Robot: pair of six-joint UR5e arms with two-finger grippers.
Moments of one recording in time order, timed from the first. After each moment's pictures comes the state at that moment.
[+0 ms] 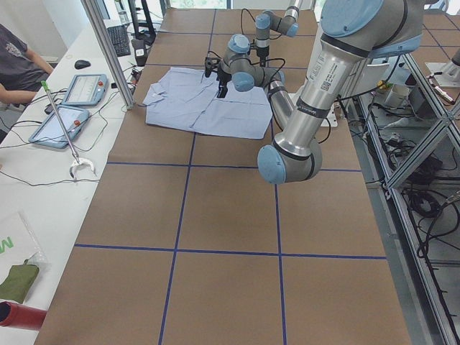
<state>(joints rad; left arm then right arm) -0.61 -2.12 -1.91 -1.83 -1.78 -1.39 0.35 -1.61 2.00 -1.17 1.91 1.40</state>
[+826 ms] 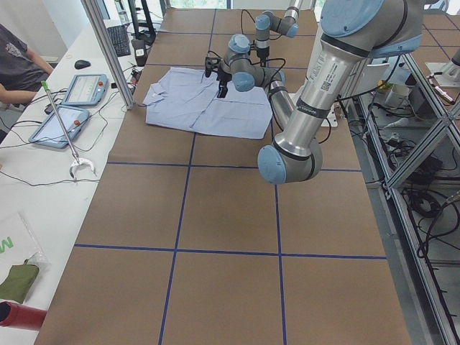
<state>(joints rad) -0.61 -2.12 -1.92 -1.83 -1.78 -1.39 0.35 -1.61 1.99 -1.17 1.92 1.40</state>
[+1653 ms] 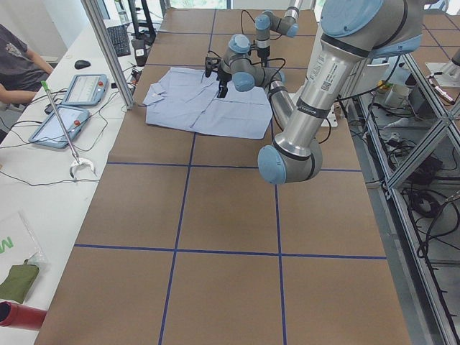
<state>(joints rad) -0.61 -2.12 -1.92 -1.83 -1.78 -1.39 0.35 -1.61 2.00 -1.17 1.94 1.40</state>
